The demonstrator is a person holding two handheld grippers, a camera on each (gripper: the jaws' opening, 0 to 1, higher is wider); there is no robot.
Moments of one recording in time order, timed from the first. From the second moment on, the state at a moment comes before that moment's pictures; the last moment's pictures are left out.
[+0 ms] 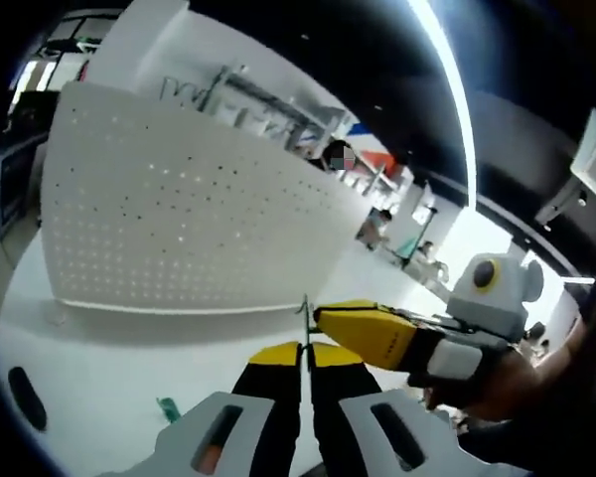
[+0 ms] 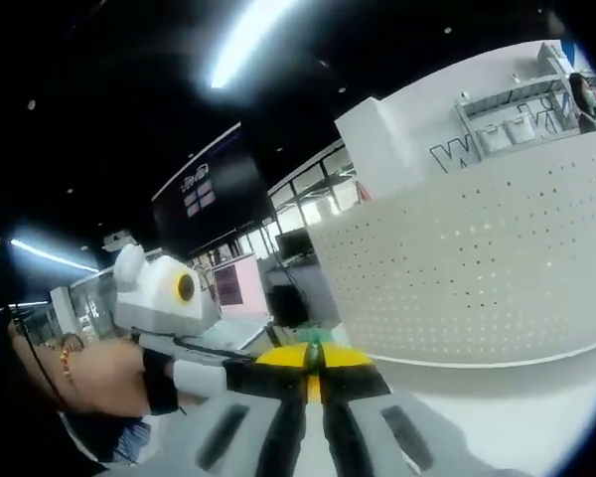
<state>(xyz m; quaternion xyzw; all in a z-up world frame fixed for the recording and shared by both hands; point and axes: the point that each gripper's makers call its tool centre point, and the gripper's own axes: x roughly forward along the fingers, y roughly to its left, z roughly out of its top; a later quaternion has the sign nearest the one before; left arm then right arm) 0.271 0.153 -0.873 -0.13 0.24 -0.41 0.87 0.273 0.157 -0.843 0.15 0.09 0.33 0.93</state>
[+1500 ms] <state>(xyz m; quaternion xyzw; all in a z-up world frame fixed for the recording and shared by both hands) 0.278 0.156 -0.857 0.02 0.16 -0.39 0.91 0.271 0.156 -0.840 0.25 0.14 0.36 0.89</state>
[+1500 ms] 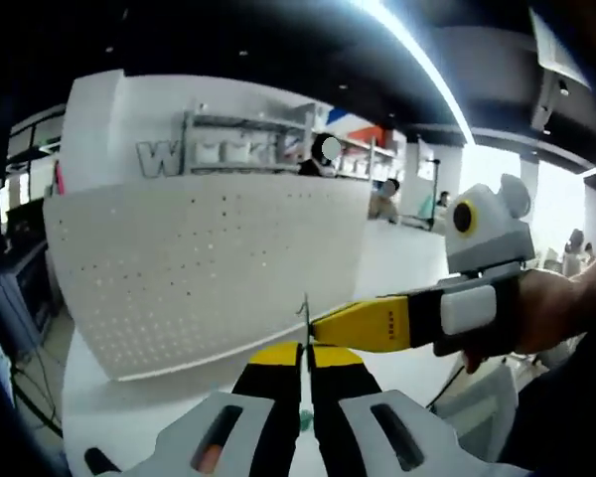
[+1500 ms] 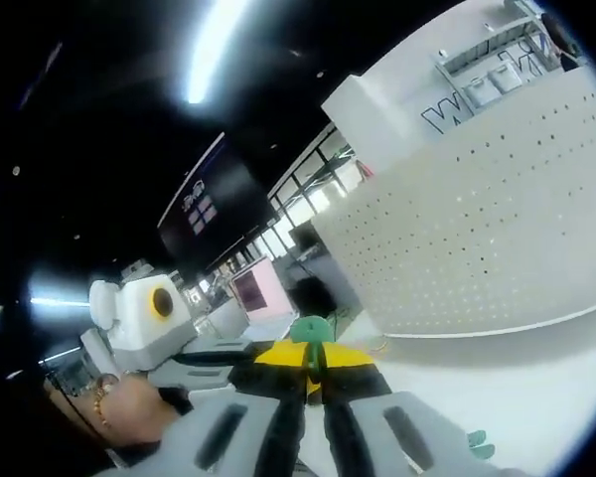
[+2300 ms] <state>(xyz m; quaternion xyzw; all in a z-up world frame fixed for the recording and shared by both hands) 0.271 0.150 -0.873 0.01 0.18 -0.42 0.89 0.268 0.155 -0.847 0.22 0.14 0.36 0.90</state>
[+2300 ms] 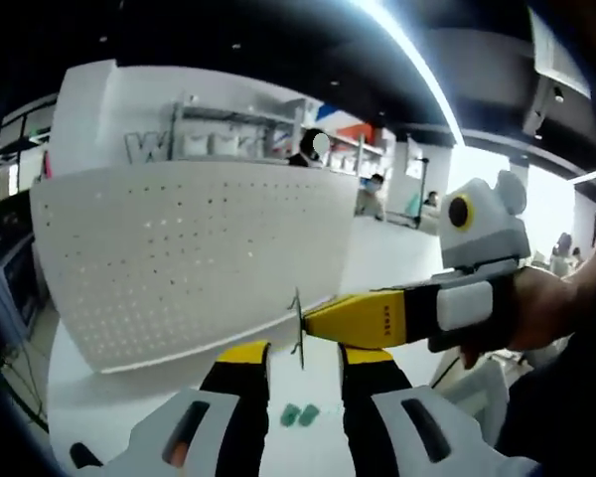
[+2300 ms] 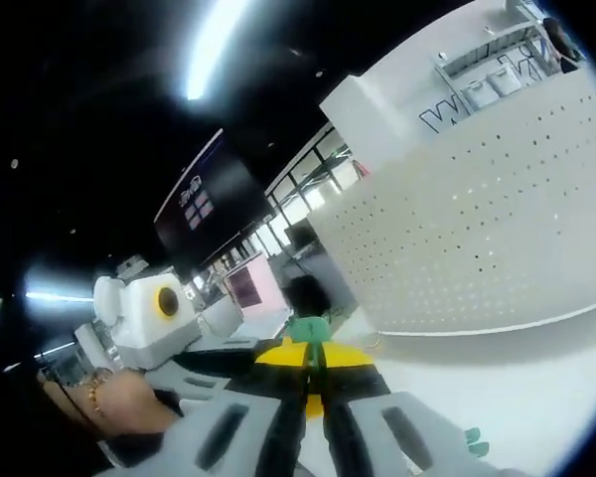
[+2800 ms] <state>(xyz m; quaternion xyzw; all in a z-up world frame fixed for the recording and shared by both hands) 0.262 0.155 -0.887 0.01 0.21 -0.42 0.88 0.267 0.152 -0.860 0.17 0.15 0.37 0.90</state>
